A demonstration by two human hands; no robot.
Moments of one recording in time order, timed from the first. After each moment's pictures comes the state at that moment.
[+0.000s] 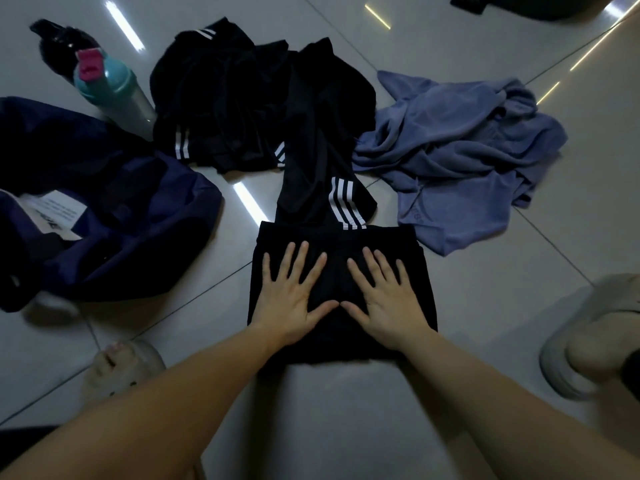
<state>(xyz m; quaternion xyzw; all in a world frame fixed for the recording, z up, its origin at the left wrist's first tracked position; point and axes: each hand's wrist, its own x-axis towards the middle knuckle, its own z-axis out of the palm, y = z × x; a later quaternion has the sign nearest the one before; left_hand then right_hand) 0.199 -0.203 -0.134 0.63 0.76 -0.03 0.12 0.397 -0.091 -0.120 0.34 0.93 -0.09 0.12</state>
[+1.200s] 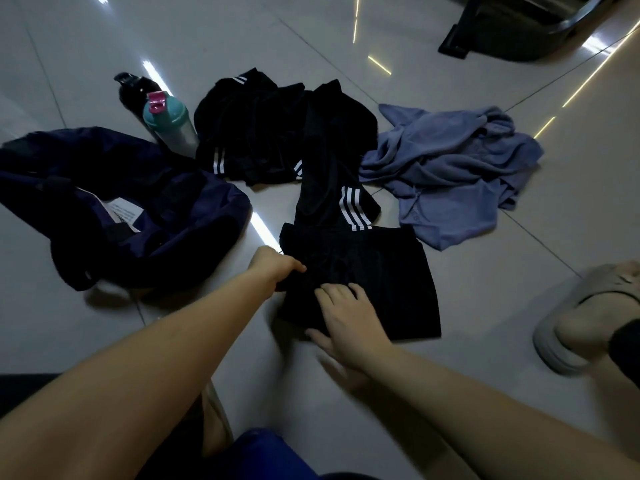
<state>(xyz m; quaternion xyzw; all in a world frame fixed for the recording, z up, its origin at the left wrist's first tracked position) 0.162 -0.200 -0.040 0.08 0.82 0.31 0.48 0.360 -0.199 -0.060 0.26 0.96 -0.11 0.01</state>
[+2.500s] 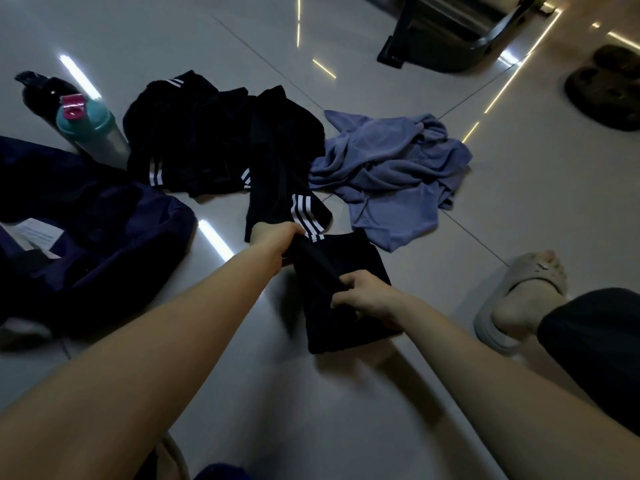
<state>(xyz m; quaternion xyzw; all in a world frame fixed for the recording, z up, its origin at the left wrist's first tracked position) 0.210 -0.114 -0.008 0.04 0.73 0.45 0.51 0.409 -0.103 -0.007 0.48 0.63 -0.61 0.07</state>
